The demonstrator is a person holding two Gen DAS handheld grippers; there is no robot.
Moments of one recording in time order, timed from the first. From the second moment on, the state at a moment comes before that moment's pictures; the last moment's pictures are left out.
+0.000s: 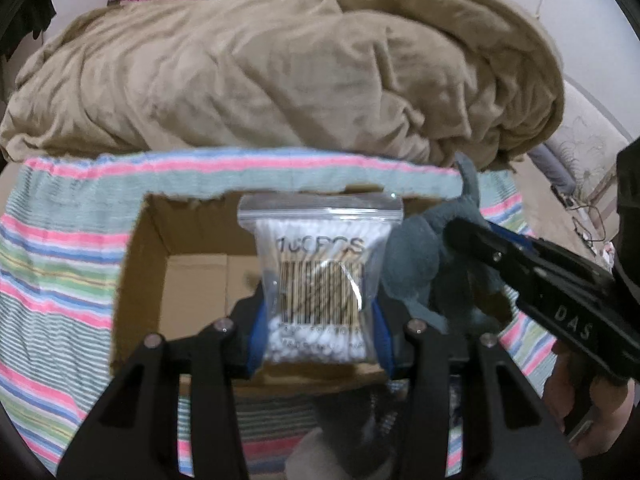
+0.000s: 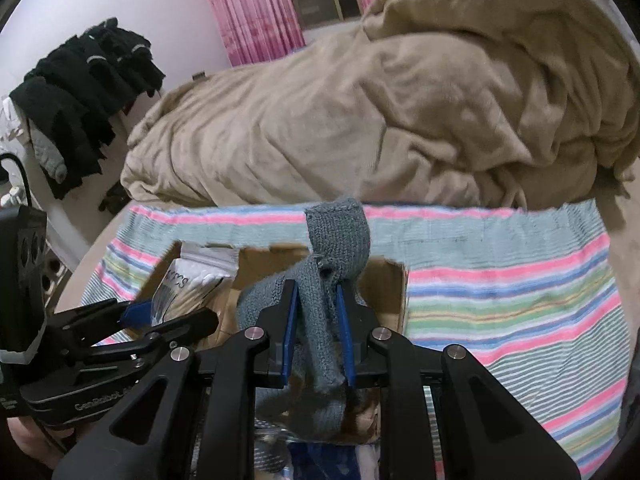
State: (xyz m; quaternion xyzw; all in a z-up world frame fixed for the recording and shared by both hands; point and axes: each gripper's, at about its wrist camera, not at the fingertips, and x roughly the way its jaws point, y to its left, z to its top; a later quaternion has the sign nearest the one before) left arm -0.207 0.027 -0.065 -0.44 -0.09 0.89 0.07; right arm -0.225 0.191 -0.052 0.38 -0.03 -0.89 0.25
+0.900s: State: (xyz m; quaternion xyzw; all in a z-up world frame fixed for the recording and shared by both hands) left arm -0.158 0.009 -0.027 -0.42 -0.09 0.90 0.05; right arm -0.186 0.186 -0.034 0.37 0.01 -0.90 0.22
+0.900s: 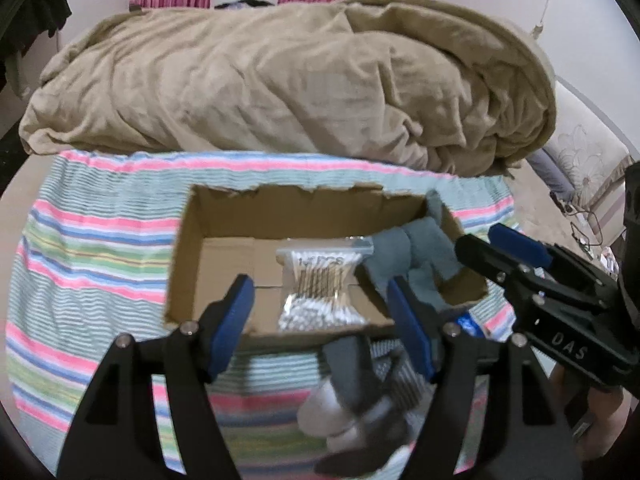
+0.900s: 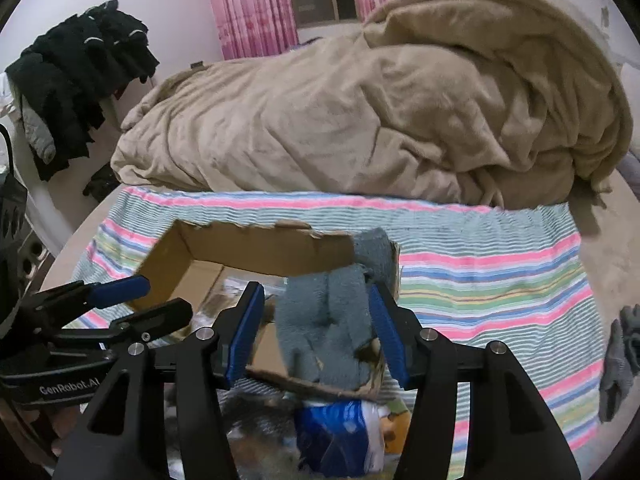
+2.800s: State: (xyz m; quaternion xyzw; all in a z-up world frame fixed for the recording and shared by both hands) left arm -0.094 0.055 -0.077 -0.46 -0.08 0.88 0.10; right arm -0.131 0.233 -0.105 0.43 0.00 -0.87 0.23
